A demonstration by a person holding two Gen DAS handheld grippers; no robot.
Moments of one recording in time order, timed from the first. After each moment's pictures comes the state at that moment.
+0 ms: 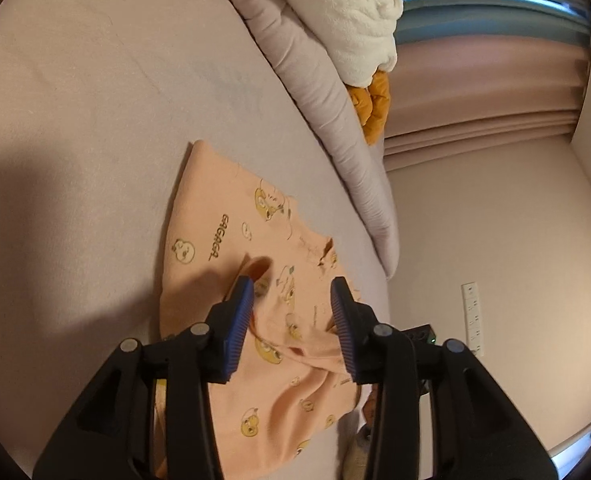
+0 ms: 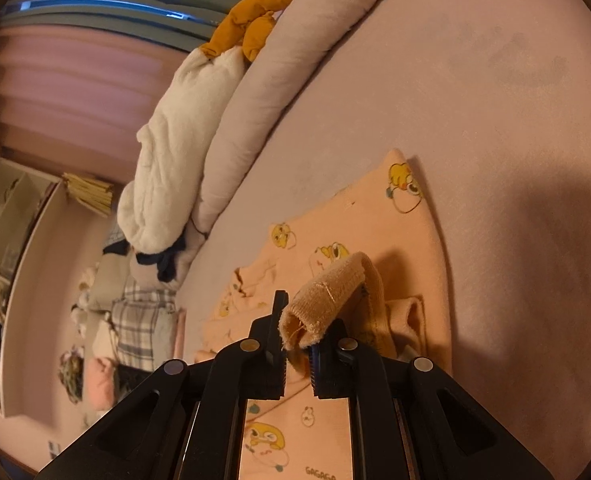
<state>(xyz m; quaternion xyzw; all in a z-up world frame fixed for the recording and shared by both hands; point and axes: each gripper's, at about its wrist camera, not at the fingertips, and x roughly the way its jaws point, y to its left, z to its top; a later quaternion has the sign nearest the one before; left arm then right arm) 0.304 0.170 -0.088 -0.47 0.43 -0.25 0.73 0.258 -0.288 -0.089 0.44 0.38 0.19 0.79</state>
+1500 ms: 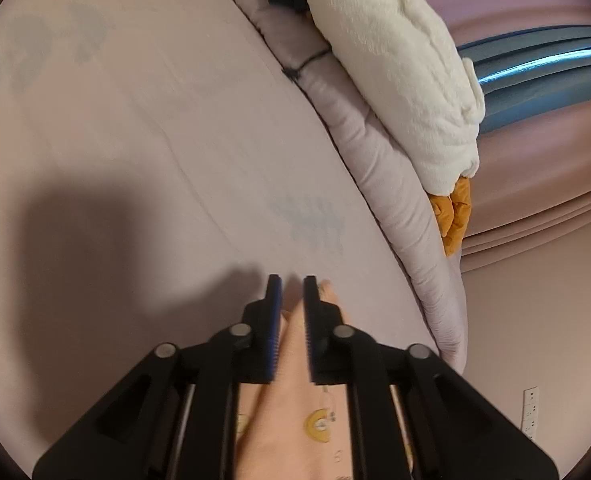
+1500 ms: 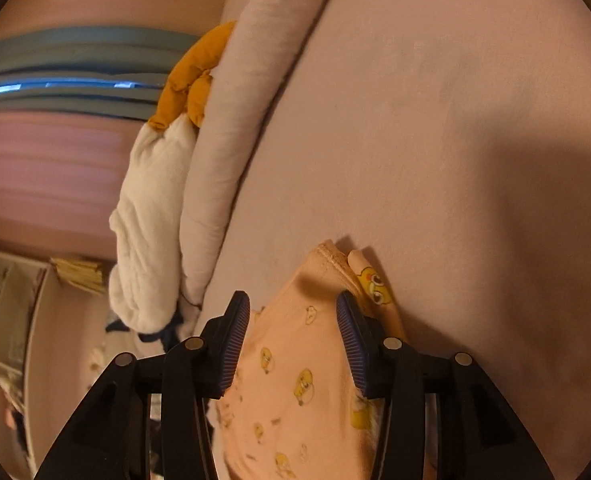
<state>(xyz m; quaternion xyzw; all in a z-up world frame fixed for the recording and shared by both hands) 0.340 0.208 -0.083 -0.46 0.38 -0.02 0.80 0.289 -0.321 -0.088 0.50 0.35 0.09 0.78</state>
